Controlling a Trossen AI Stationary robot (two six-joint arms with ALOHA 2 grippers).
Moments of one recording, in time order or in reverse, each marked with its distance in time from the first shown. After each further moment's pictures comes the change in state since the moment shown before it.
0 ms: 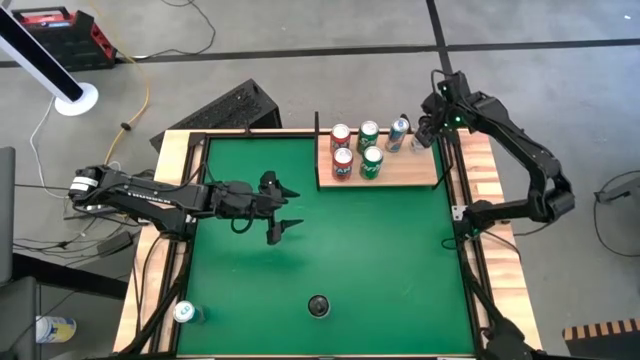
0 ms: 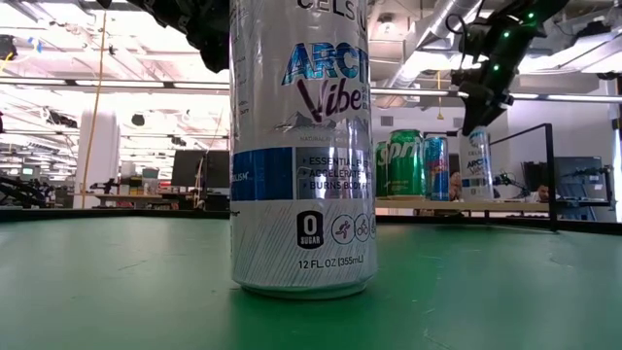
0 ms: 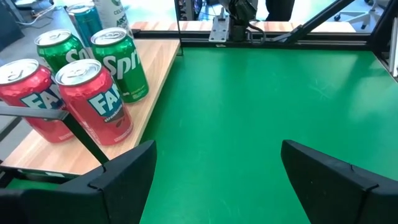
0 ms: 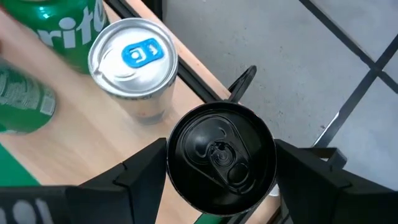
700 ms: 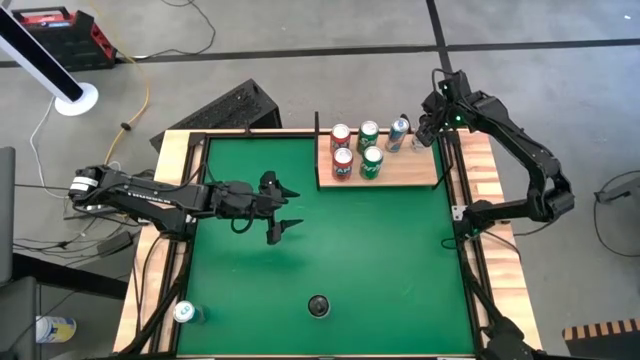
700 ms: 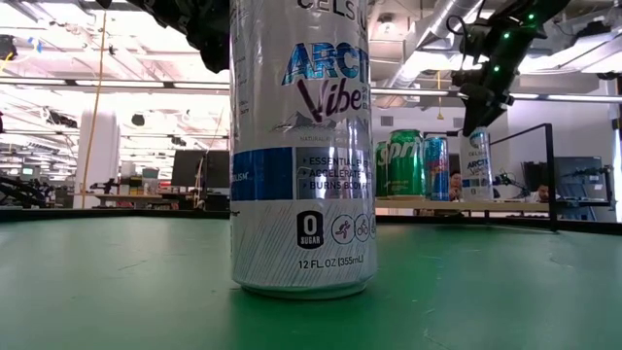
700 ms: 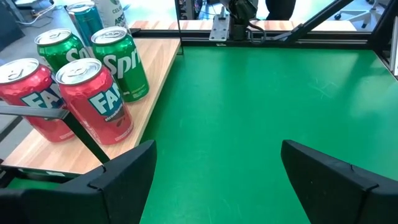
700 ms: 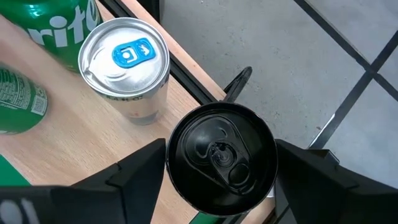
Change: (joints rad) left arm 0.000 0.000 0.000 -0.004 0.000 0.001; right arm -0.012 0.003 0.000 0.016 -0.003 -0.019
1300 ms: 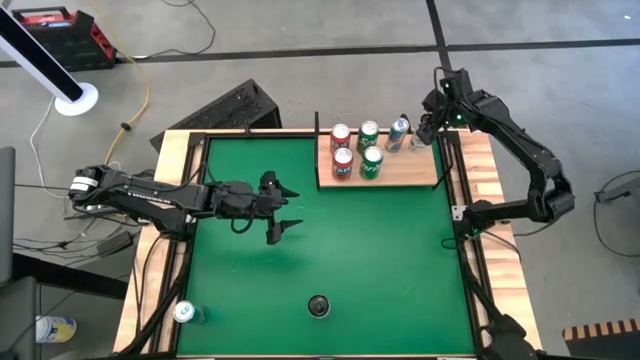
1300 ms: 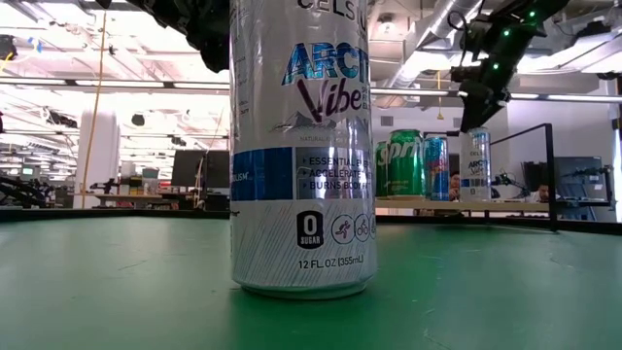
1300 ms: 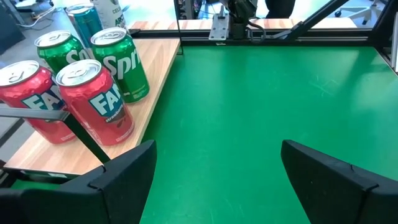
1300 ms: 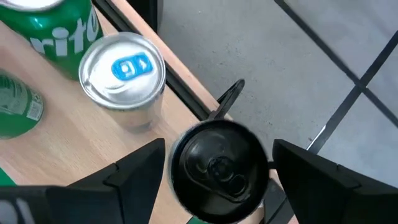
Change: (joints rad) left arm 0.000 0.000 0.000 -0.002 0.000 0.016; right arm 0.000 -0.005 0.009 0.023 0.000 -0.040
